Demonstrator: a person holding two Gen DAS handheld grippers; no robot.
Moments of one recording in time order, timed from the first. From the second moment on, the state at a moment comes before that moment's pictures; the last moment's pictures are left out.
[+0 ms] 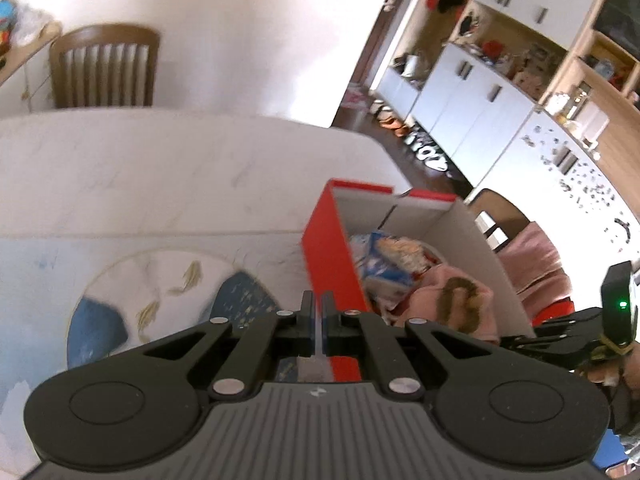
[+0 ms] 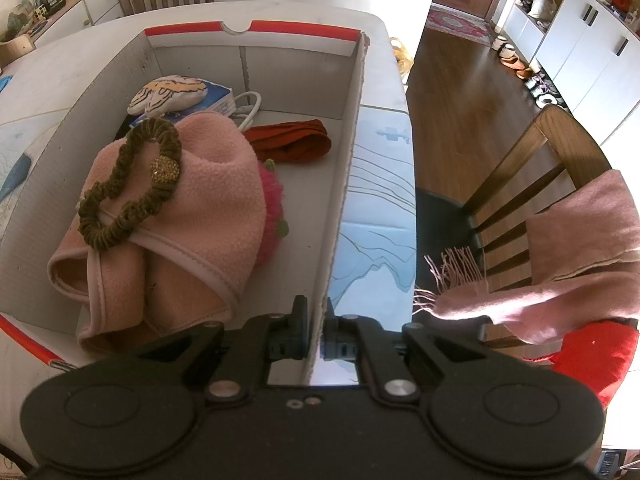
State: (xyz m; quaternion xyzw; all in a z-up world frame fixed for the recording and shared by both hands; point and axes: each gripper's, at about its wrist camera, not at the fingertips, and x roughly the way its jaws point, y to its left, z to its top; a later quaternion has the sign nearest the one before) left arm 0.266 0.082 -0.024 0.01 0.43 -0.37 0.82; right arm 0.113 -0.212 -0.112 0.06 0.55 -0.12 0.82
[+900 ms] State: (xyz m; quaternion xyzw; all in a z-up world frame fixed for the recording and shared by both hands) left arm 0.192 0.059 -0.132 0.24 0.51 -0.43 0.70; right arm 0.114 -0.210 -0.111 0.06 0.56 -0.11 0.82
